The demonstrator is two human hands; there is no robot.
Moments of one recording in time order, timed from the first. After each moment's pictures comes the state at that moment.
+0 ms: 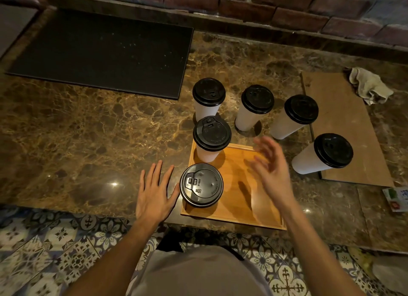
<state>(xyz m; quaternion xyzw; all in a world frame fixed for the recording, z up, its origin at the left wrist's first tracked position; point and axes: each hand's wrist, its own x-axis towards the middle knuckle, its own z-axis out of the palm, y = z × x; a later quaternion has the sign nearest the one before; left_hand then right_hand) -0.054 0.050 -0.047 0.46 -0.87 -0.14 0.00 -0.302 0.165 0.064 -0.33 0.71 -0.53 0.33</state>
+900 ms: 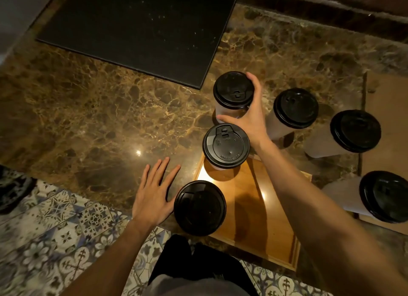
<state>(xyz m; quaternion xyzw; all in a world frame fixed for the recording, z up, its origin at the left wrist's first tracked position) -0.062 0.045 -0.043 0.48 -0.87 -0.14 -0.04 -0.351 -0.023 0.008 -0.50 0.66 -0.48 0.30</state>
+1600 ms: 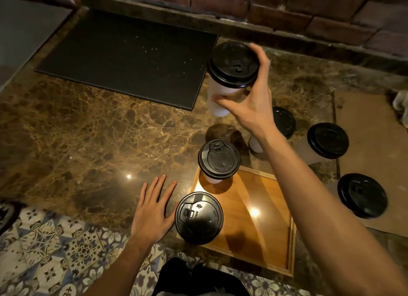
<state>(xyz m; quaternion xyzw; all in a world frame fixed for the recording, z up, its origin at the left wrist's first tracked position) -0.058 0.046 -0.039 0.47 -0.87 -0.14 -0.03 -0.350 -0.030 0.115 -0.57 0.62 -0.52 0.15</state>
